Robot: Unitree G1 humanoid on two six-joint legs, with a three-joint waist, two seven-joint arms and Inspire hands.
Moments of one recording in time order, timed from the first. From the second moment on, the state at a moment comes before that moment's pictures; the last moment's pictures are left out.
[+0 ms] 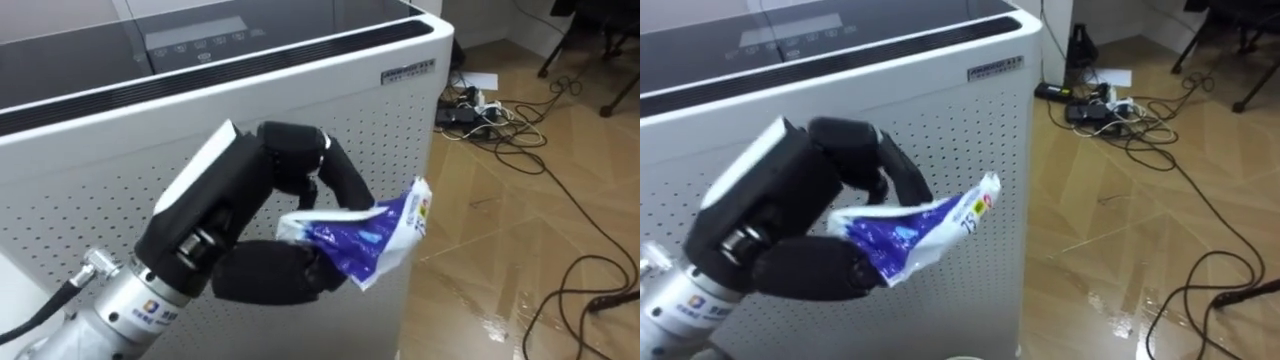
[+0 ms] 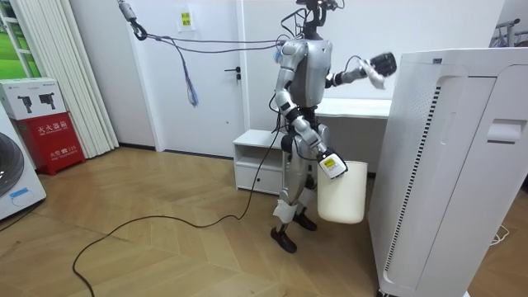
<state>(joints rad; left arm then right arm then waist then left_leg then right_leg) 0.01 0.45 -0.15 -0.40 -0.24 -0.12 -0.35 0.04 -0.37 0.29 0.63 0.01 0.01 0.22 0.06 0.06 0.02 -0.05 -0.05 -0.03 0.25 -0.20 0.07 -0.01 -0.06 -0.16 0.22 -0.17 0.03</state>
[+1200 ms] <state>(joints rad) -0.03 0.37 -0.36 0.34 0.05 -0.13 -0.38 -0.18 -0.38 0.36 0.77 0.05 -0.06 0.19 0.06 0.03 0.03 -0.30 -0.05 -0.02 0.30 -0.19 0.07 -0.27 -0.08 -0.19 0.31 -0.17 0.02</state>
